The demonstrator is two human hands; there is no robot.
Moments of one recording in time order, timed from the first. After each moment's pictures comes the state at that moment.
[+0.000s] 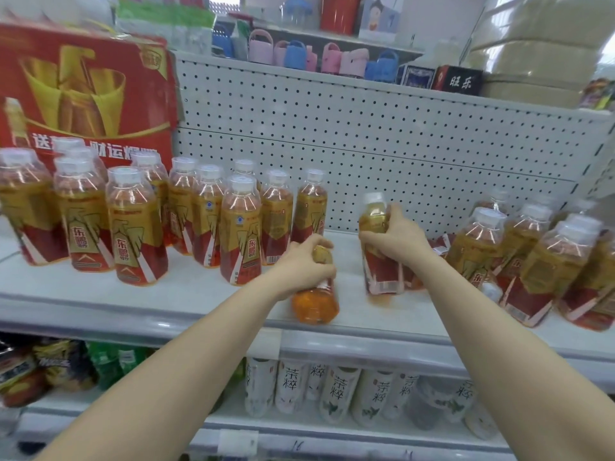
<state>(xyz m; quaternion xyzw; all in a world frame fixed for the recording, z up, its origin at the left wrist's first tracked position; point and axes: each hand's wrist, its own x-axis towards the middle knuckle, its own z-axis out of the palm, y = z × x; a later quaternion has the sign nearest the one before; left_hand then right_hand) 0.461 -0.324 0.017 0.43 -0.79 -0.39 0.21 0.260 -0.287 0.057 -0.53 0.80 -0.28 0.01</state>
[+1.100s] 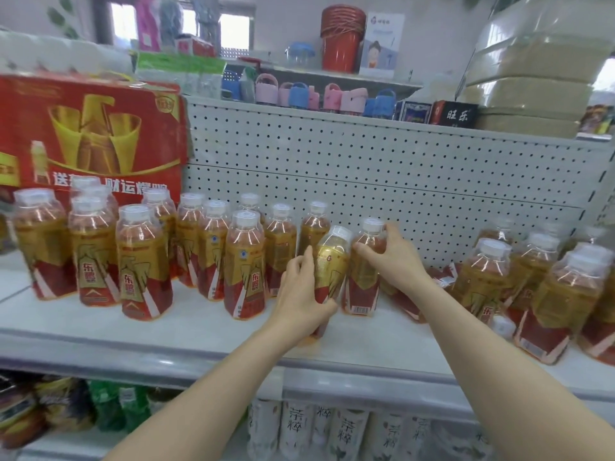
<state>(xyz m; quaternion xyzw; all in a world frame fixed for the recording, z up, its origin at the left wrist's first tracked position) 0.458 -0.315 0.003 0.41 -0.80 -0.25 0.36 0.265 -0.301 0.060 -0.57 0.72 -0.40 0.01</state>
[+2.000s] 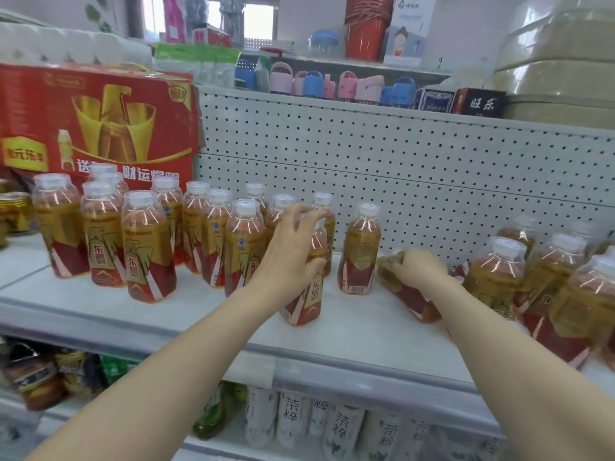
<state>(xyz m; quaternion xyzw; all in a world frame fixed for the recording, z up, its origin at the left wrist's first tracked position) 0.470 -0.319 0.053 0.36 -0.83 -0.05 0.41 0.201 -0.330 0.037 -0.52 0.85 -0.10 -0.03</state>
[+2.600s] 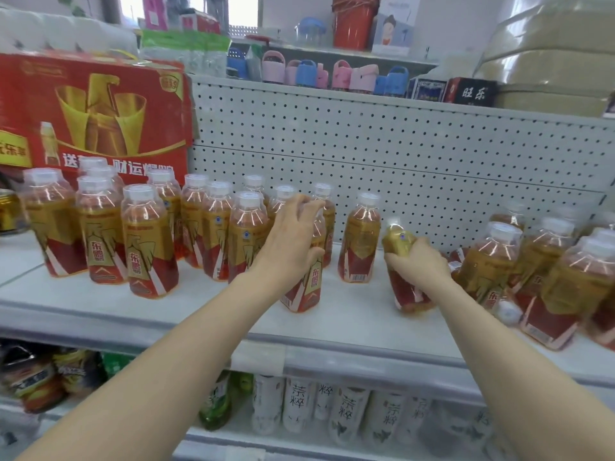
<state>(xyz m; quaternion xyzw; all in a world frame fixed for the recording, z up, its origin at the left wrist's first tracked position) 0.481 -0.323 0.058 0.38 -0.85 -0.02 0.38 0.231 -0.291 0.033 -0.45 0.85 -0.25 0.02</state>
